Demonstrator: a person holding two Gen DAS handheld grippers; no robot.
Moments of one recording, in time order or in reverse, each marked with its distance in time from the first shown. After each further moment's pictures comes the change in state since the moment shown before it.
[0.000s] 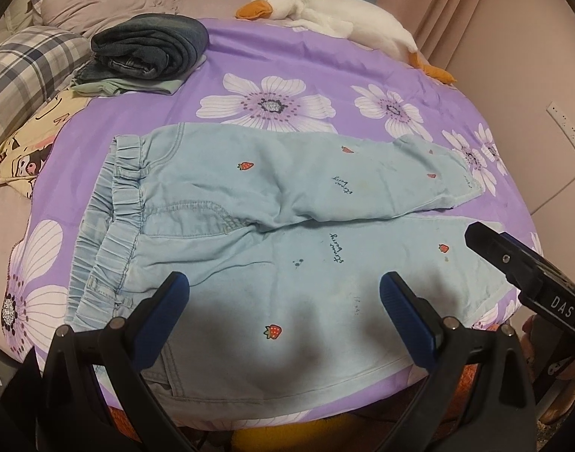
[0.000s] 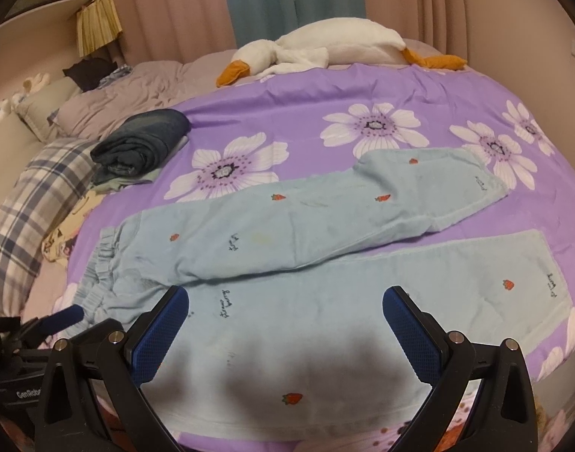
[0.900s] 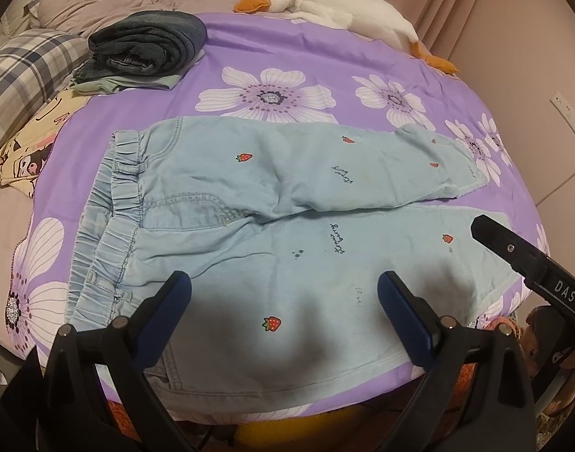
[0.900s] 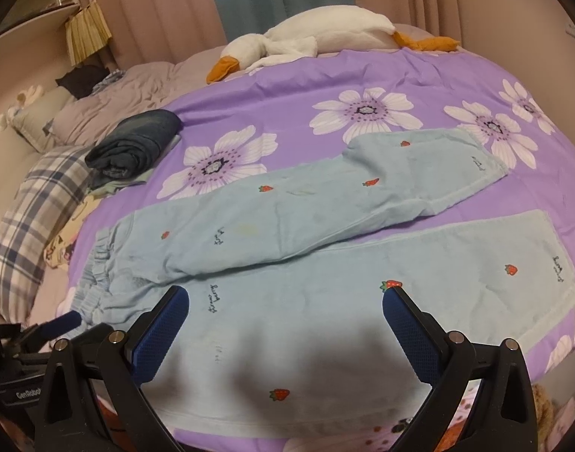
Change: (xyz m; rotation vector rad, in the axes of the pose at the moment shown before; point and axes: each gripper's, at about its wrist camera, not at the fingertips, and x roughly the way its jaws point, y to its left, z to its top) left arm 0.004 -0.008 -0.003 0.019 0.027 0.023; right arm 0.005 -0.018 -0.004 0.046 0.024 0.015
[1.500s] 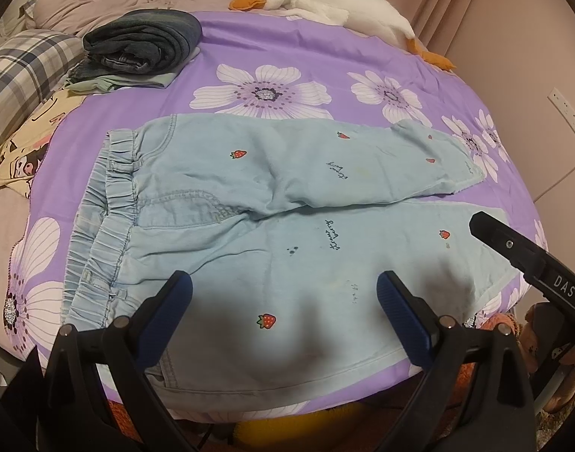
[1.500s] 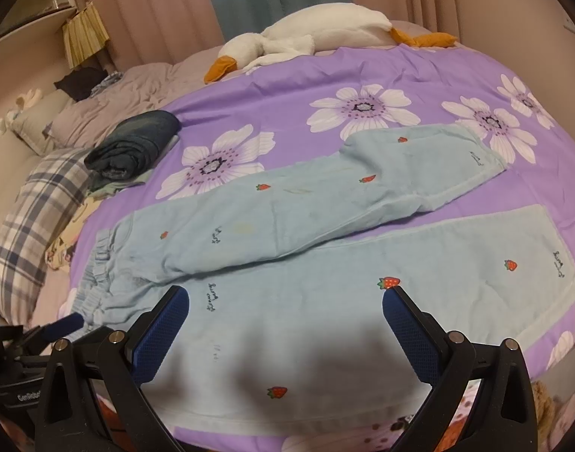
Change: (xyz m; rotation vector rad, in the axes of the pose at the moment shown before) left arm 0.002 -0.005 -0.001 0.007 0.013 -0.007; right arm 0.000 -0.004 -0.002 0.010 0.000 0.002
